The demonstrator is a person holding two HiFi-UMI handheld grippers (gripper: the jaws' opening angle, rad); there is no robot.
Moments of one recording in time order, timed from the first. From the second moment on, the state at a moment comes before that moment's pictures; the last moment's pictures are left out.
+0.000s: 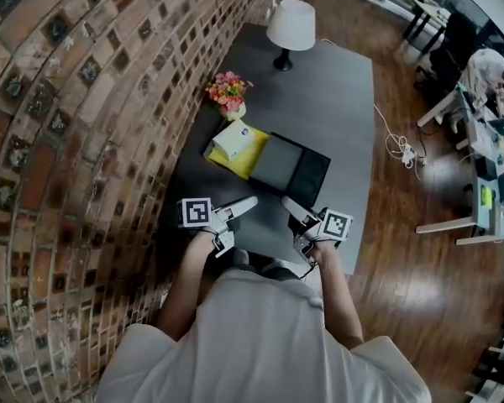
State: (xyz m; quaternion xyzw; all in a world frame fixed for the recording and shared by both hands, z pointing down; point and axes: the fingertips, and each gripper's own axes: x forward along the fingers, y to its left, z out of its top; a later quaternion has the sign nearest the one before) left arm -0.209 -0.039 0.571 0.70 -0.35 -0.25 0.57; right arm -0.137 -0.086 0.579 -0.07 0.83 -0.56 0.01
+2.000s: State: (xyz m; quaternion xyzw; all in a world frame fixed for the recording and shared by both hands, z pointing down) left arm -0.398 -0.012 0.576 0.76 -0.50 0.19 0.37; right arm -0.114 -0.143 0.596 -0.07 0.86 -0.51 0.01
